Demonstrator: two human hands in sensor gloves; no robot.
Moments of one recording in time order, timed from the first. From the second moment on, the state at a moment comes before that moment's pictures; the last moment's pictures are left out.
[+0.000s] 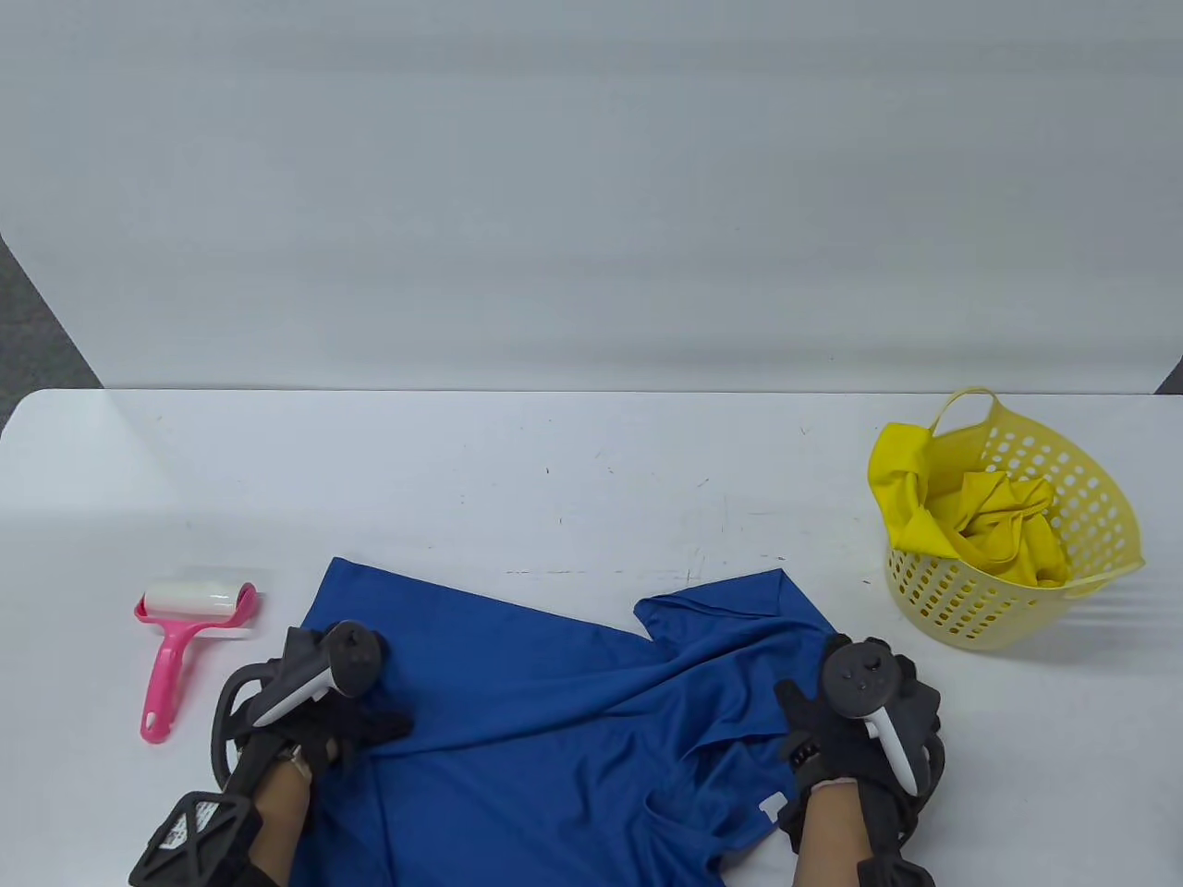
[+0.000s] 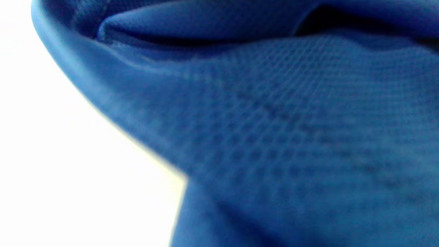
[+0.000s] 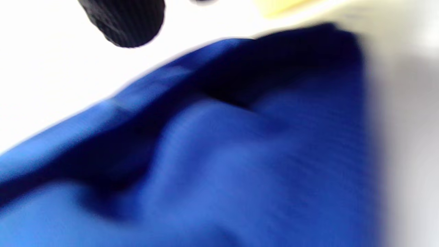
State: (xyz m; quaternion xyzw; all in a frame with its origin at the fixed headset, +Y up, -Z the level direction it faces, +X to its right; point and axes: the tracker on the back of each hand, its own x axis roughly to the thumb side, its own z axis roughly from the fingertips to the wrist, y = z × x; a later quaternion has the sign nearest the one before) left_hand -0.282 -0.784 -0.331 -0.22 0.01 0.00 0.97; right_hand 0.220 -0.747 -0.311 -0.10 0.01 0.96 0.25
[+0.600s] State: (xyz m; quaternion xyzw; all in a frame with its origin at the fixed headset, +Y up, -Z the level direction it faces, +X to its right) left_hand -0.279 -0.783 -0.330 -0.22 0.02 -0.01 0.97; right_hand 0.174 -0.764 -0.323 -0.02 0.08 0.99 0.07
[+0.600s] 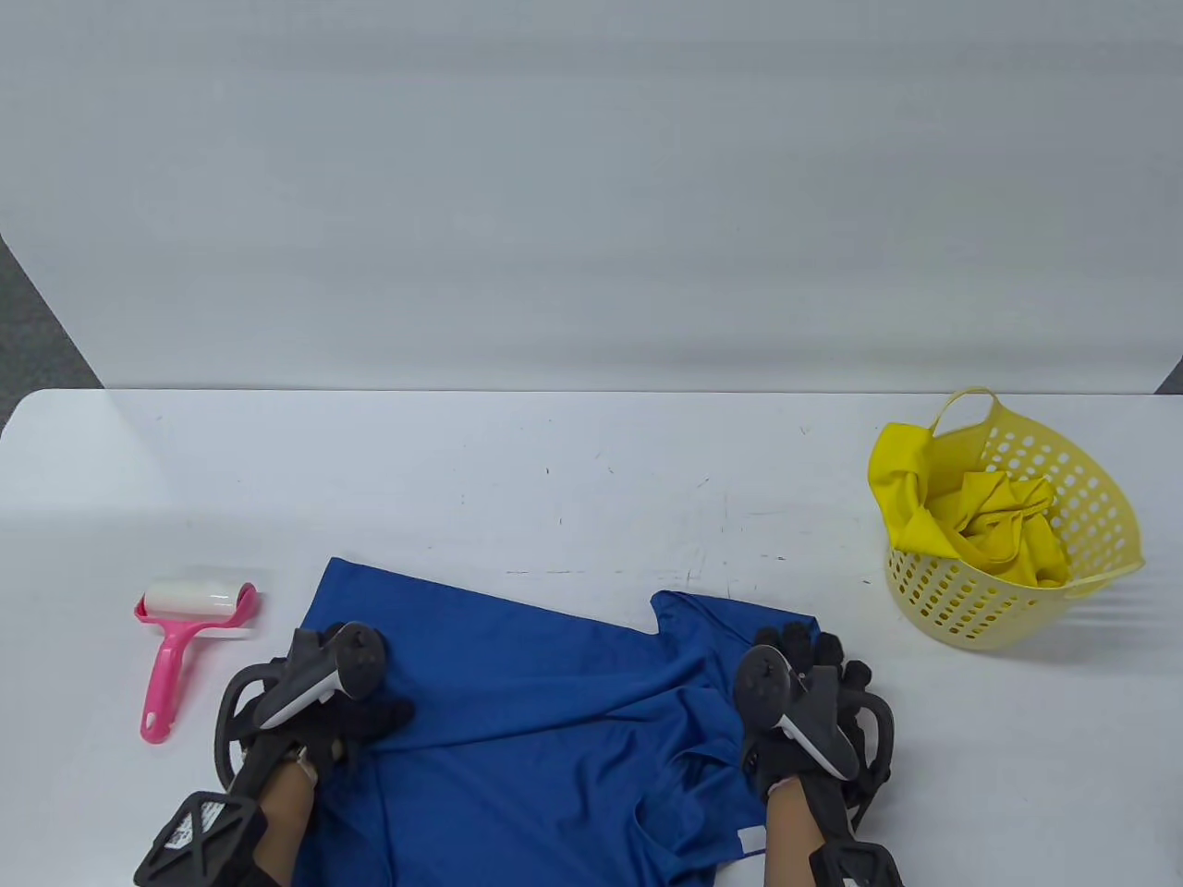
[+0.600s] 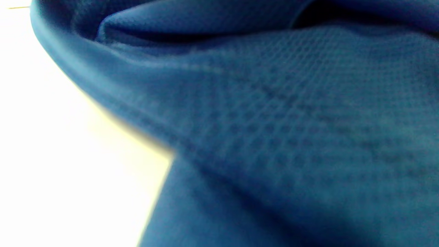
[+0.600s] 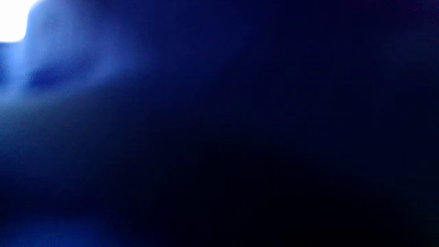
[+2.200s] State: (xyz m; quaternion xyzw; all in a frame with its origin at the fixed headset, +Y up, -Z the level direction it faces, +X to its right) left_hand -0.242 -0.765 -0.314 -0.24 -0.02 -0.08 0.97; right_hand 0.140 -0.778 -0.316 -0.02 0.30 0.95 0.13
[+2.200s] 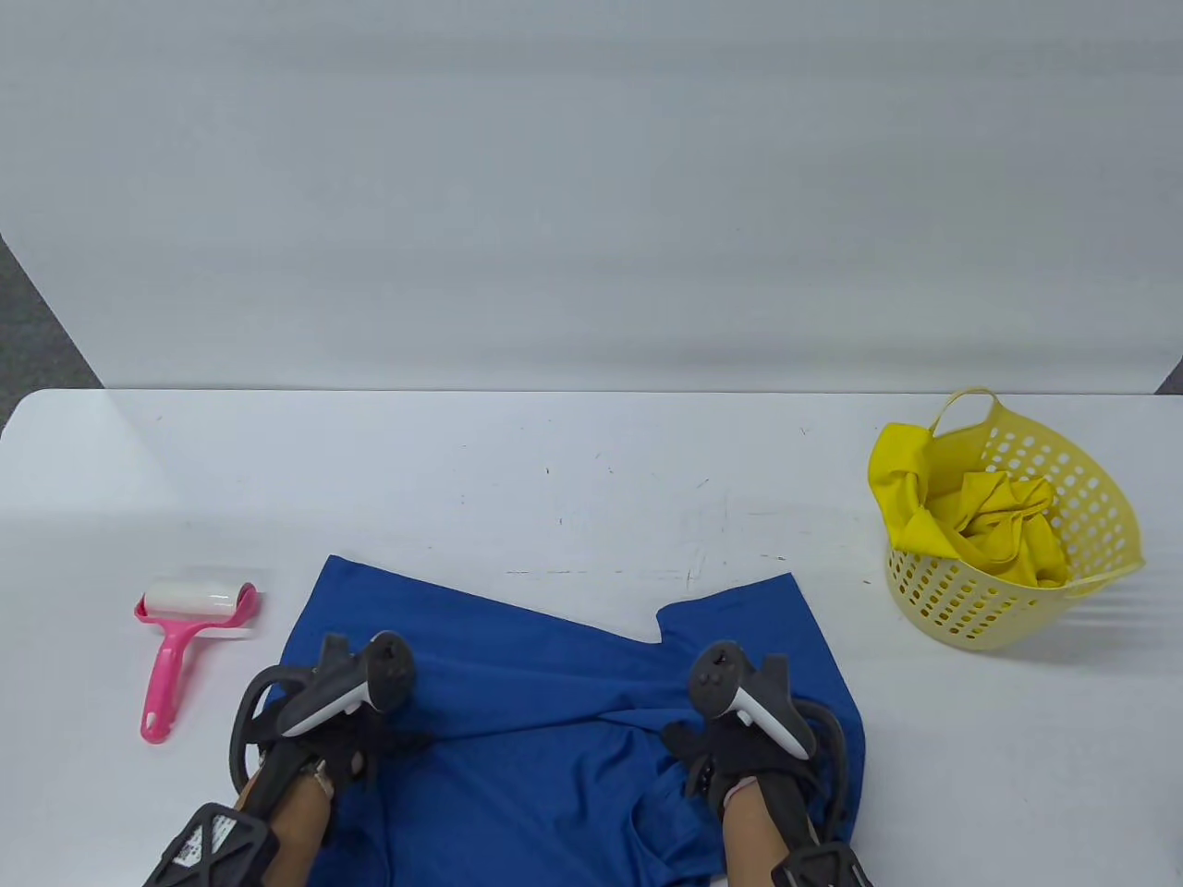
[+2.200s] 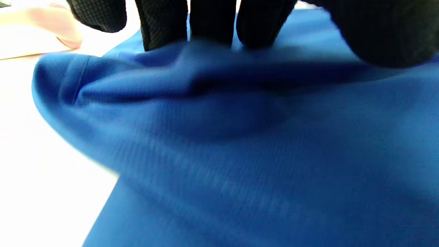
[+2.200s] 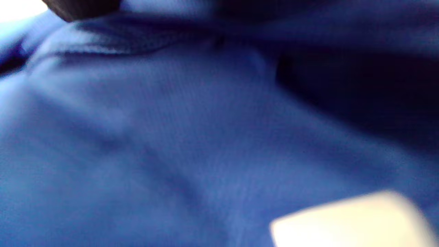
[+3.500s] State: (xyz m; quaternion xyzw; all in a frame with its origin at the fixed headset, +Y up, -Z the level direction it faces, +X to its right) left_hand -0.244 -0.780 -0.371 -0.23 0.04 -0.07 0.97; right_hand 0.118 -0.785 -0.397 -0.03 0.27 0.96 0.01
